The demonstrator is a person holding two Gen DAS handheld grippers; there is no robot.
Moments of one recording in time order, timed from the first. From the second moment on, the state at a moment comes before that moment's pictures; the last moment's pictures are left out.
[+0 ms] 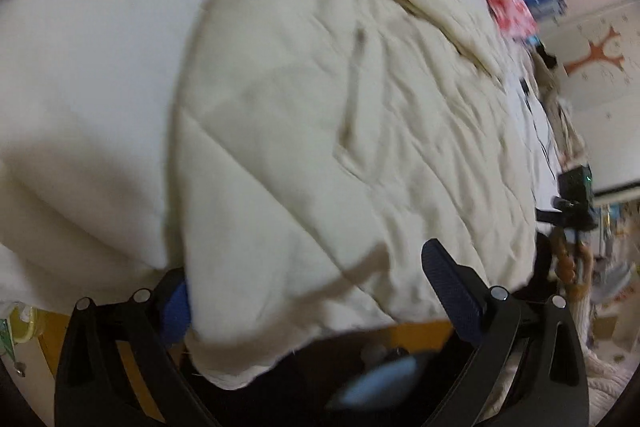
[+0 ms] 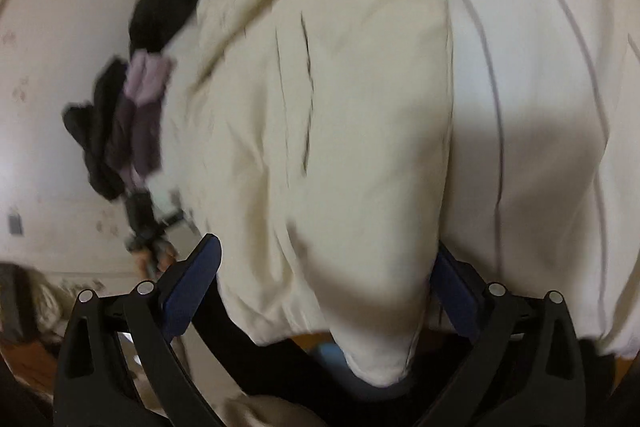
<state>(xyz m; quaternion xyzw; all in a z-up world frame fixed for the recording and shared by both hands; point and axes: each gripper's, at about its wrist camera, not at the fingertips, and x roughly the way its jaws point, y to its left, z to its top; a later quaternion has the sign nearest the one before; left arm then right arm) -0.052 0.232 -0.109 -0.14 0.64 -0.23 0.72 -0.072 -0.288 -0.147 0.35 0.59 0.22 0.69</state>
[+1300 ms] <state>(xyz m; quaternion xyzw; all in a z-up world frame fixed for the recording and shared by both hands) -0.156 0.321 0.006 -0.30 0.49 -0.21 0.79 -0.217 -0.437 0.016 0.37 0.31 0.16 0.86</state>
